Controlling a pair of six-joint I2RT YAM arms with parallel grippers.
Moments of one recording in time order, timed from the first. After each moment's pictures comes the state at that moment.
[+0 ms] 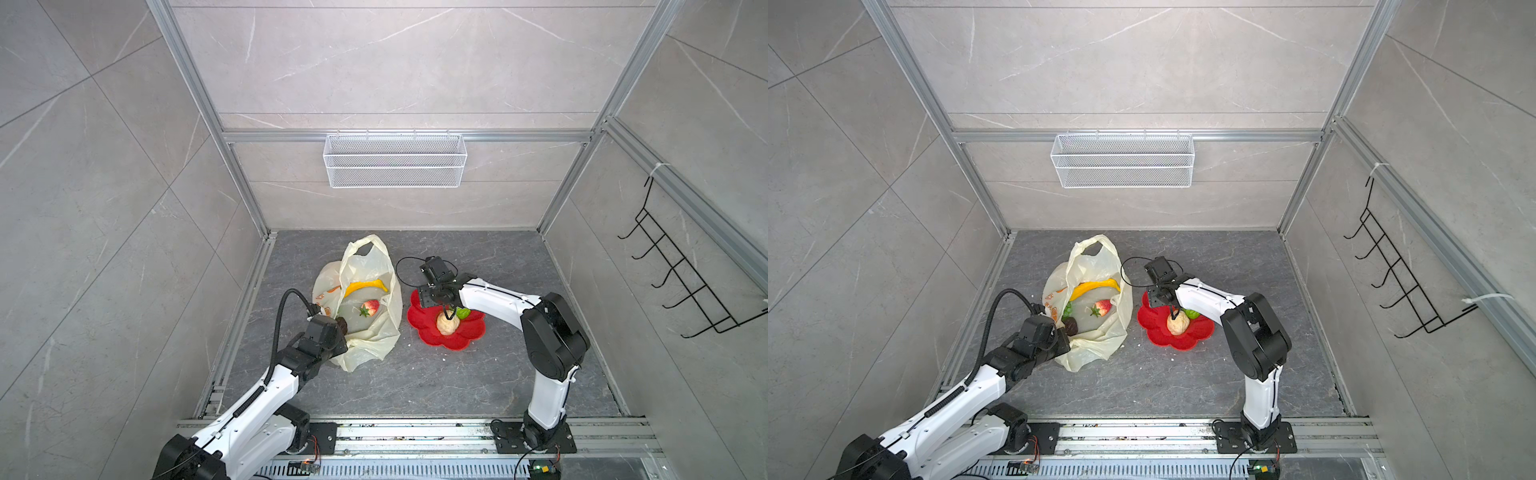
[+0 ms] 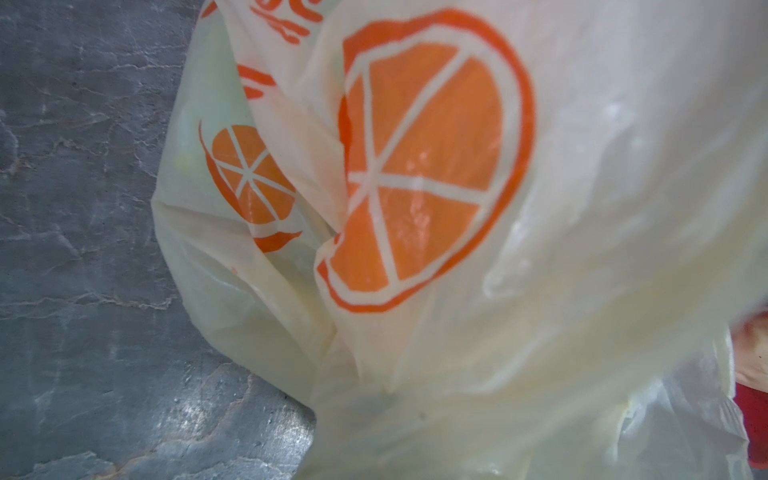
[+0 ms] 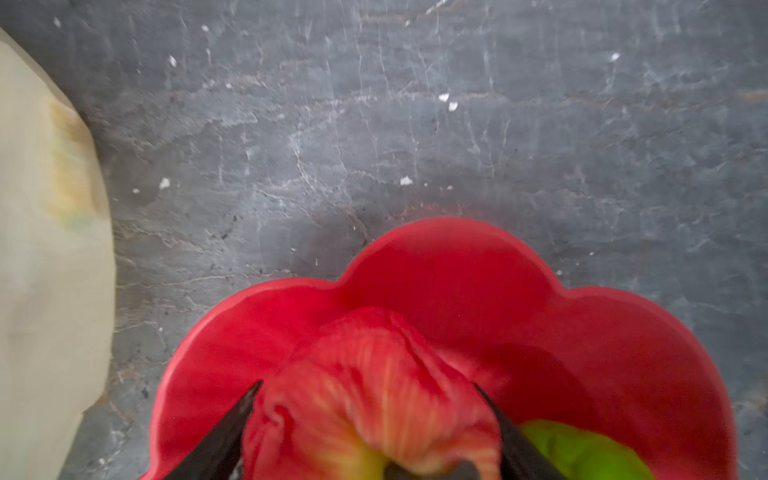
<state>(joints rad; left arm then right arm) -0.45 0.91 0.45 -0.42 -0.13 -0.71 0.60 1.90 1.31 -0.46 0.22 0.31</state>
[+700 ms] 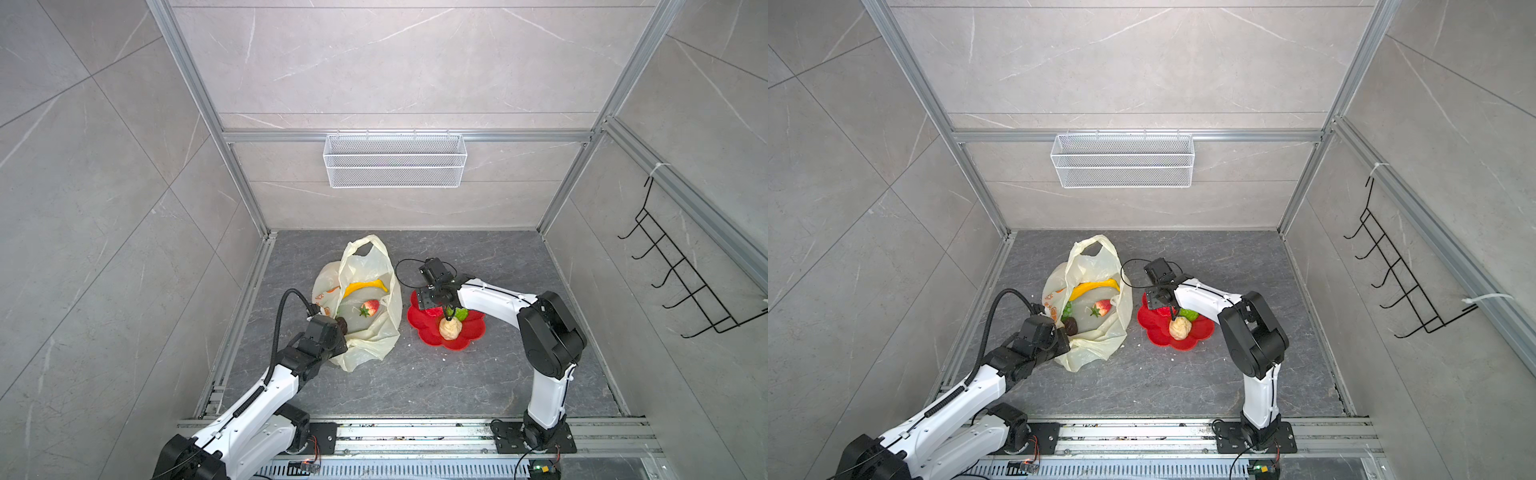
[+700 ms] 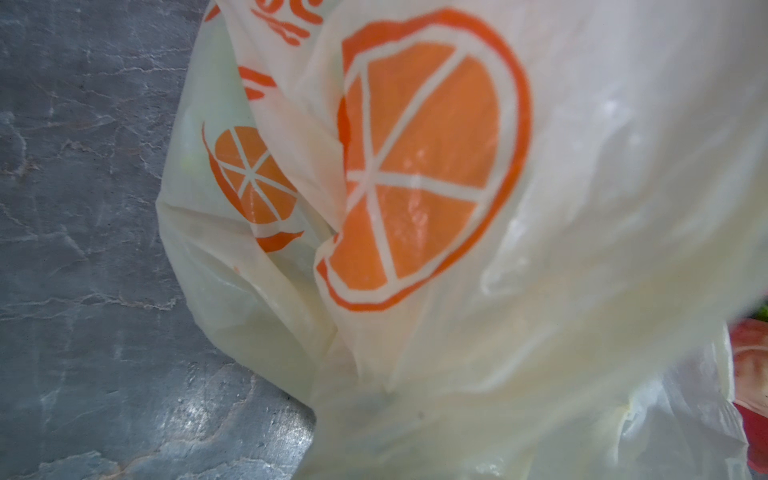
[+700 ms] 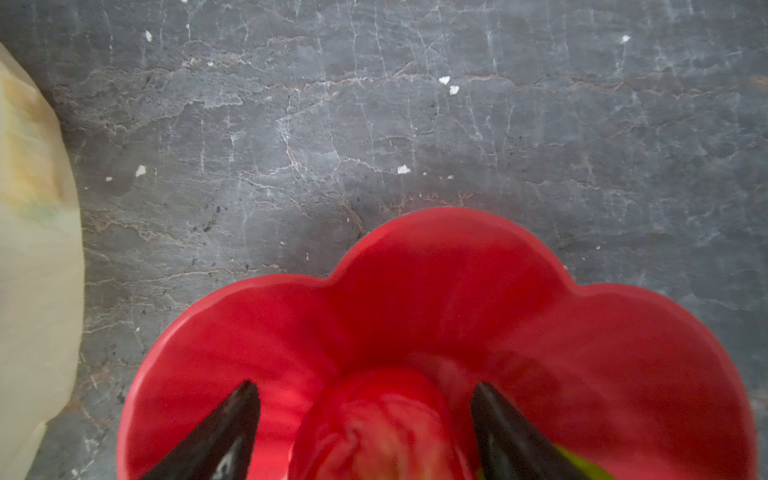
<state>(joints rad) -0.45 0.91 0.45 -0.42 -0.14 -0.71 0.60 1.92 1.31 -0.46 0.23 0.31</state>
